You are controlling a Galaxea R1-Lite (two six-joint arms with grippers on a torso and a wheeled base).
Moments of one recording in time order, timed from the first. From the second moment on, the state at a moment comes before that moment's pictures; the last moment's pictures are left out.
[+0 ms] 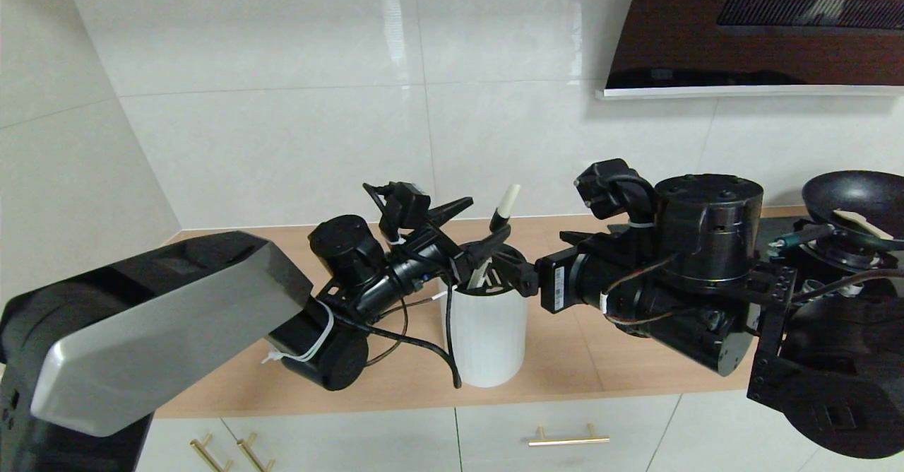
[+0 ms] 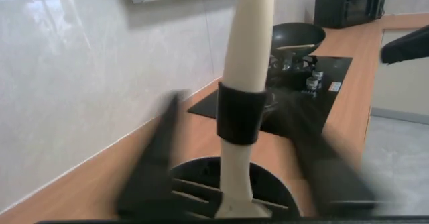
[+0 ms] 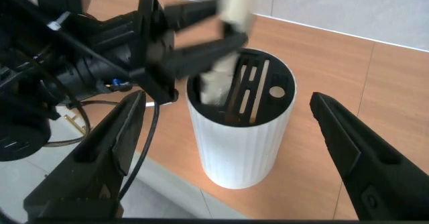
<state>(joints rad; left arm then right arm) -0.45 2.31 -1.03 -1.57 -0.47 -0.04 0.77 1.78 -0.91 -0.73 -0.20 0.11</state>
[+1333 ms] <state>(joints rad) -0.35 1.72 -0.52 -1.56 -0.17 -0.06 0.56 1.53 -0.76 -0.73 -0.20 0.11</state>
